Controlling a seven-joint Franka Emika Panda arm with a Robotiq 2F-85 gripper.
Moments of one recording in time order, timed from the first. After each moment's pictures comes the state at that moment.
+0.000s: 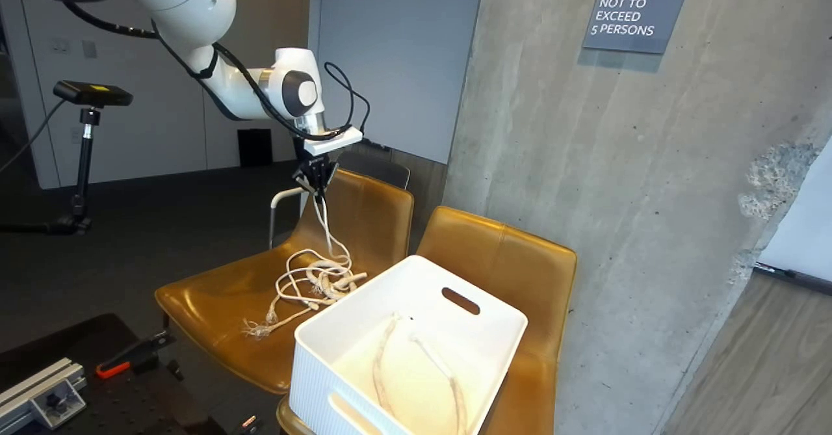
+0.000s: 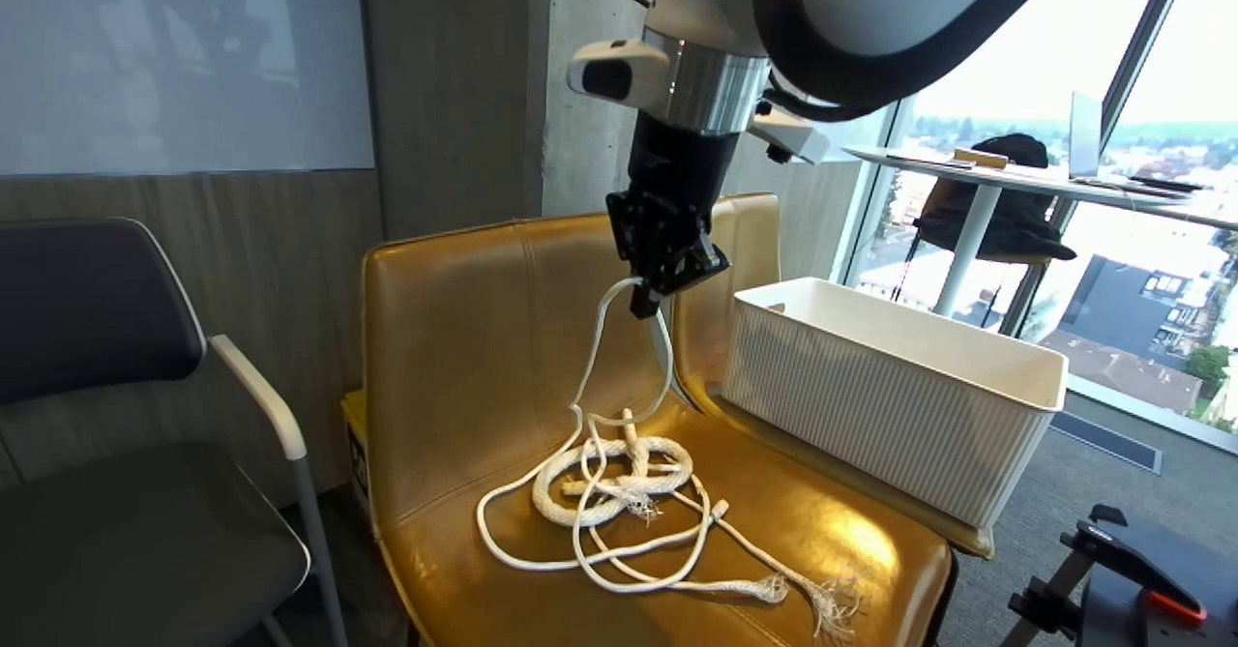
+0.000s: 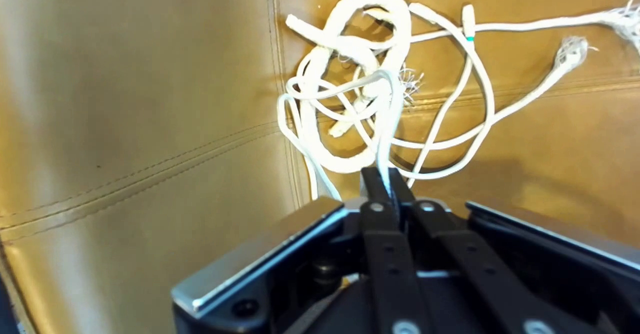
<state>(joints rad) 0.16 0.57 0.13 -1.58 -0.30 2.32 -1.06</state>
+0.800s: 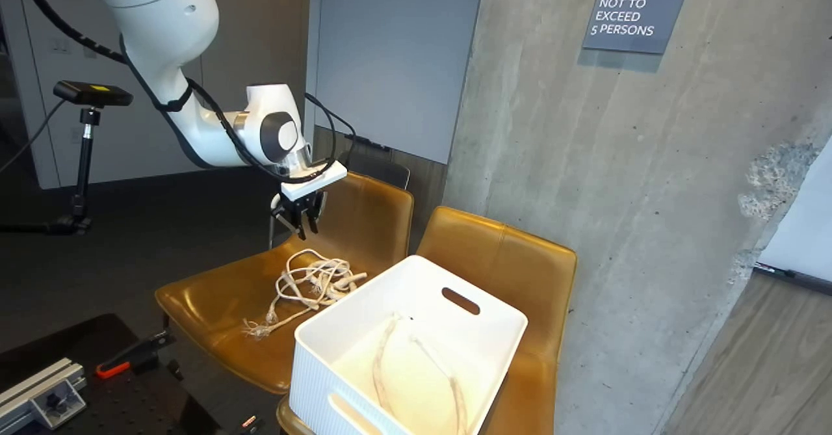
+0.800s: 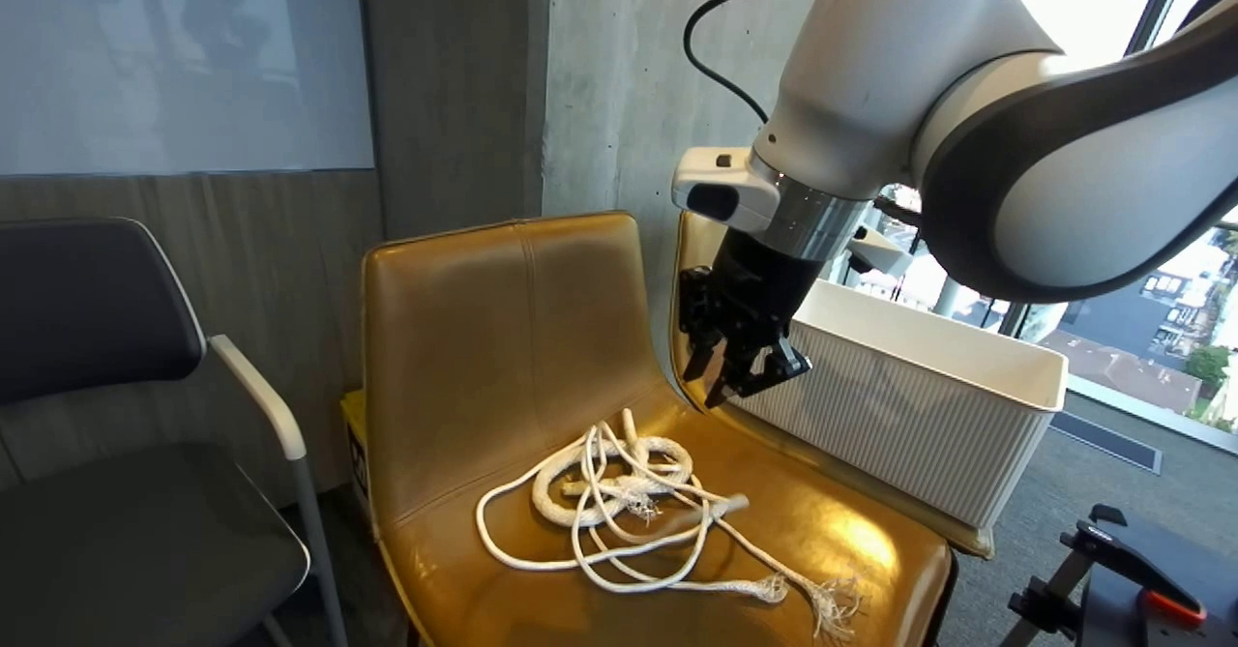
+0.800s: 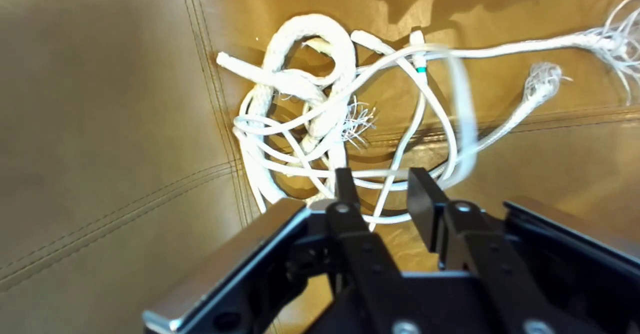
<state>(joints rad) 0.16 0.46 0.07 -1.98 -0.40 2.69 -0.91</state>
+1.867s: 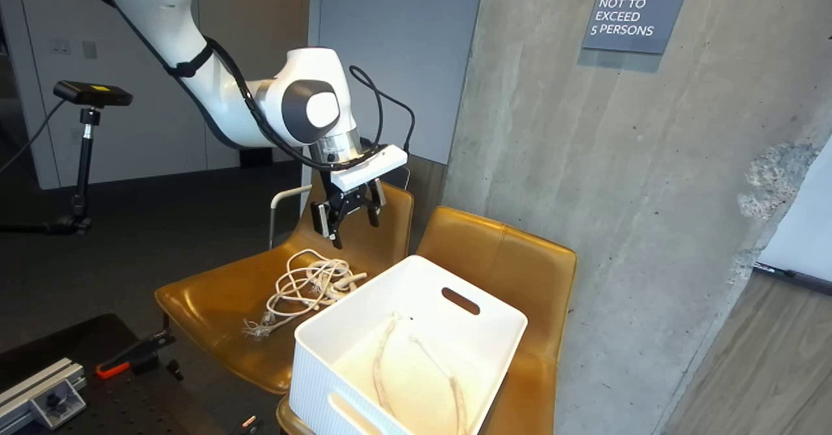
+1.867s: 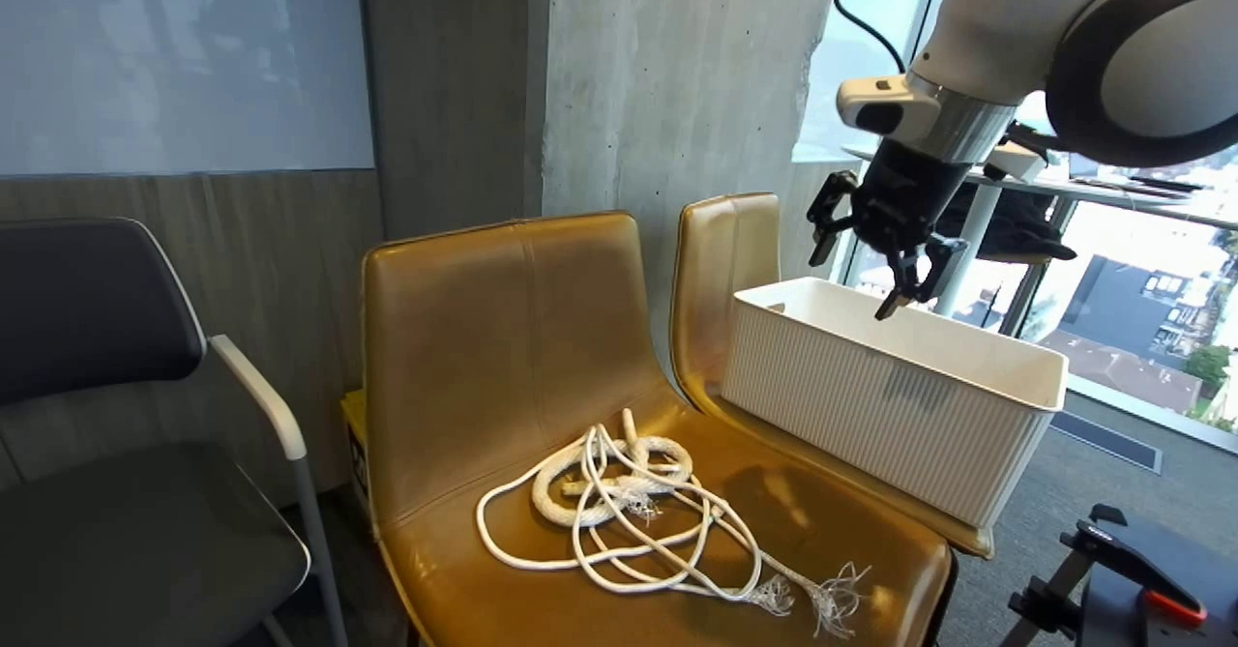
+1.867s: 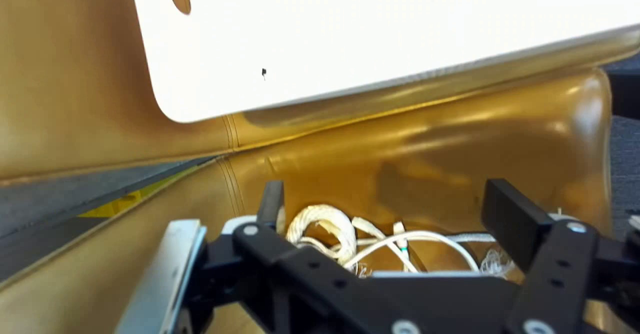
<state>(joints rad) -0.09 0.21 0.04 -2.15 -0.36 2.62 -1.17</state>
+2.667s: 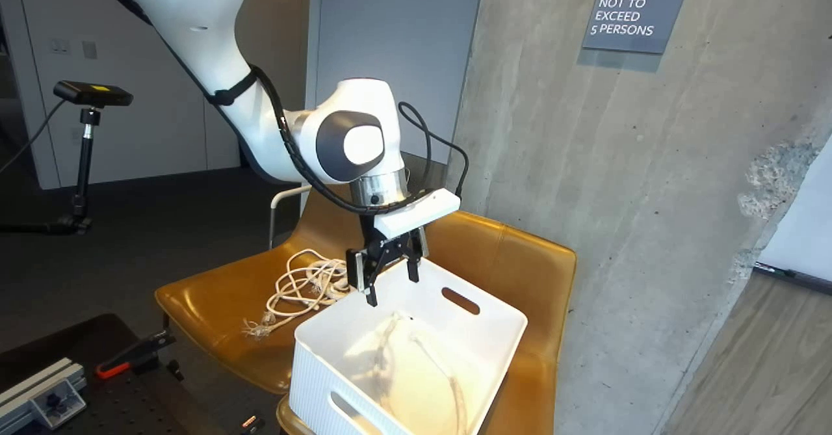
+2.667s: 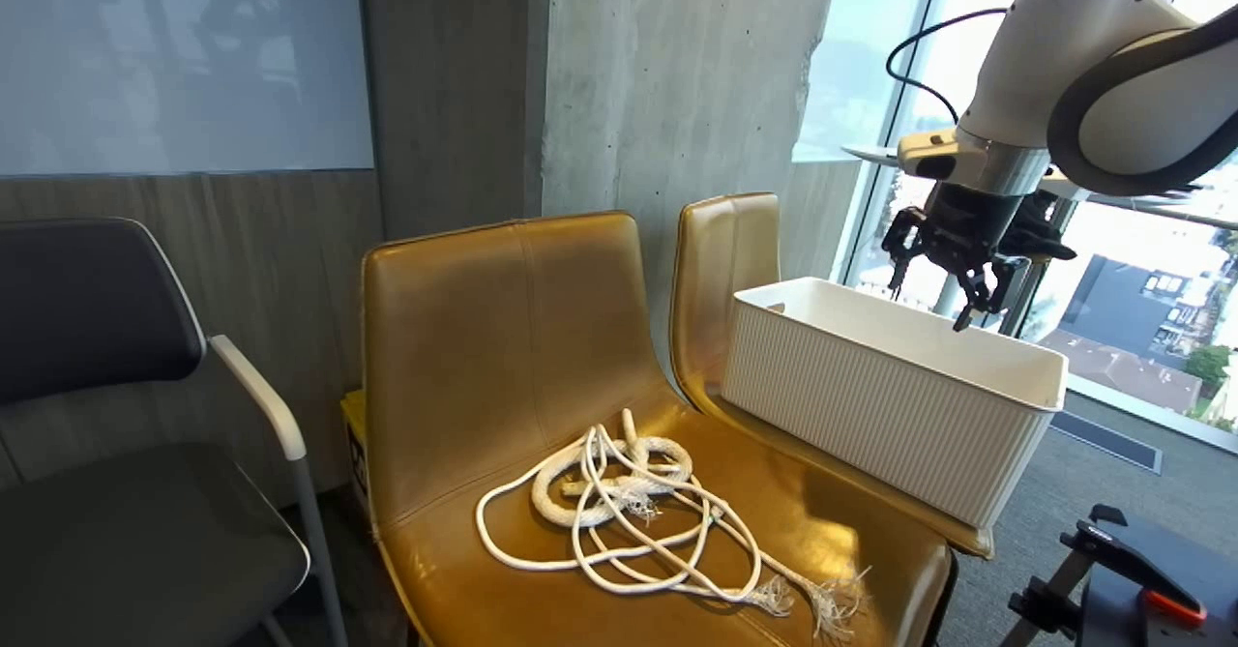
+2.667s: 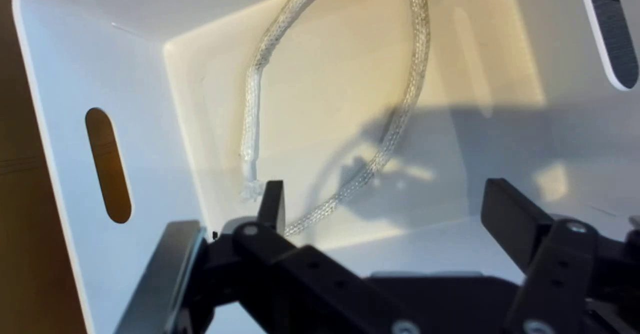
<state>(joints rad) -0.16 0.27 -0.10 -2.16 -0.37 2.58 -1.29</state>
